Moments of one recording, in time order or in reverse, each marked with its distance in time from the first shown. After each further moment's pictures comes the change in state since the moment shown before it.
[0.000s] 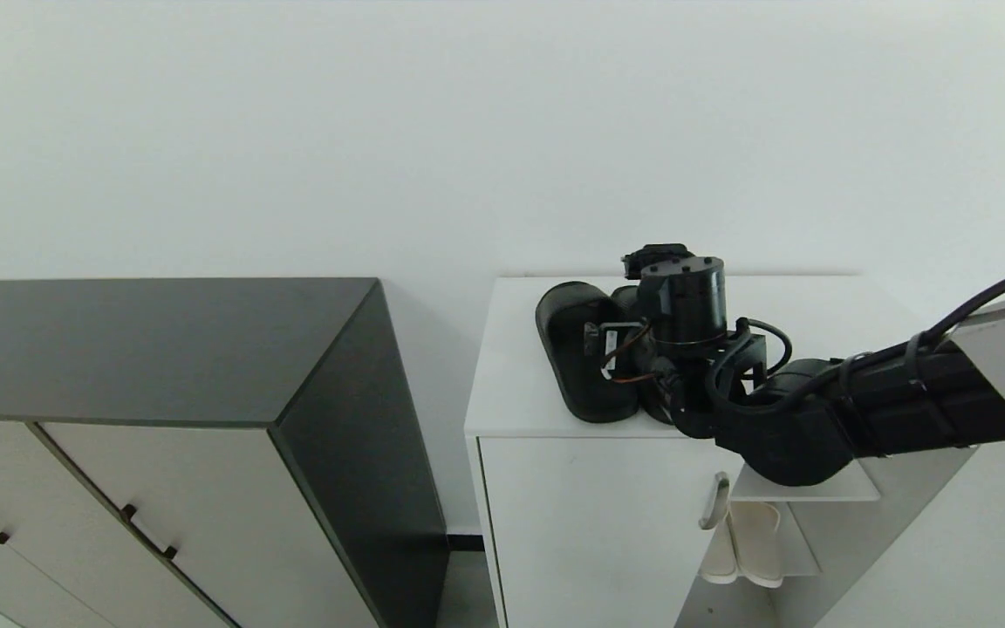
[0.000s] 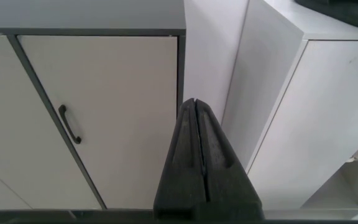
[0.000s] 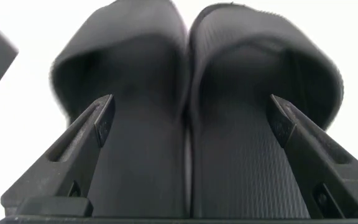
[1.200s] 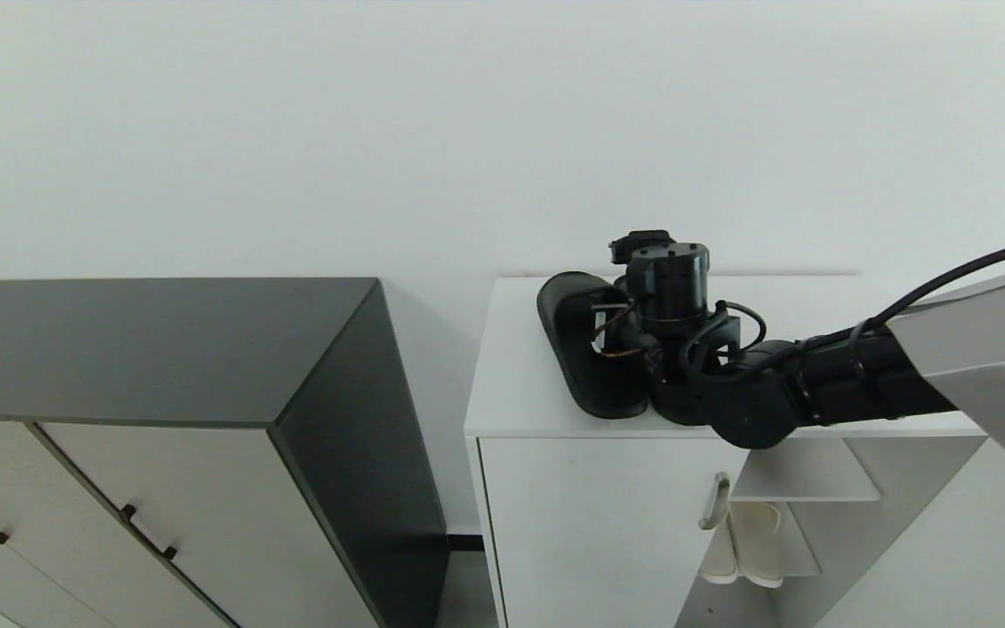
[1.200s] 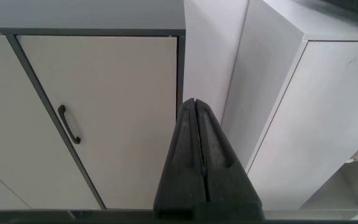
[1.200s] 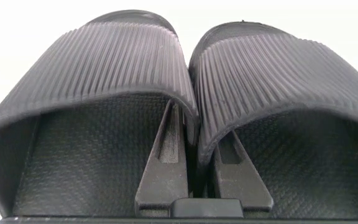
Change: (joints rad) left arm 0.000 0.000 0.000 0.000 0.001 -0.003; right arm -0.039 0.088 -0.152 0.005 0.057 -0.057
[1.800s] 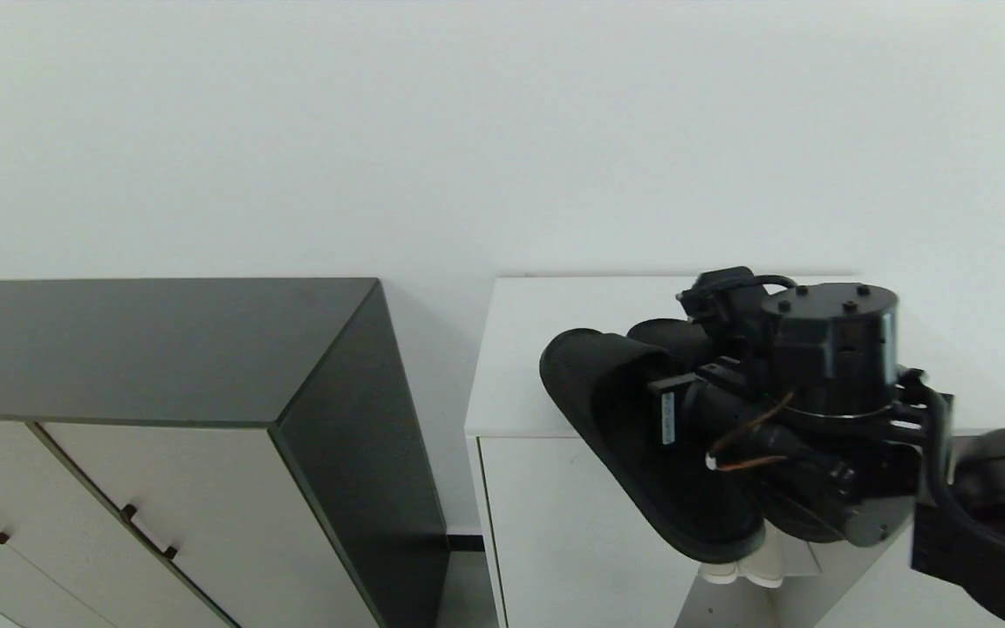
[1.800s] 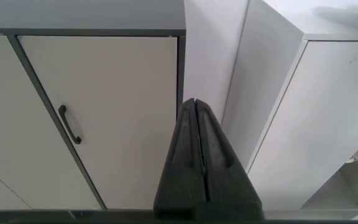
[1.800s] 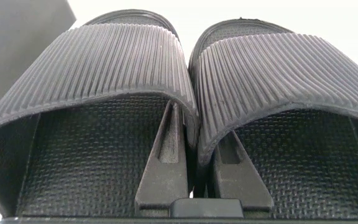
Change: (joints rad) left arm 0.000 0.000 0.000 0.000 -0.002 0.004; right arm 0.145 -0.444 0.577 -0.037 0.102 0.001
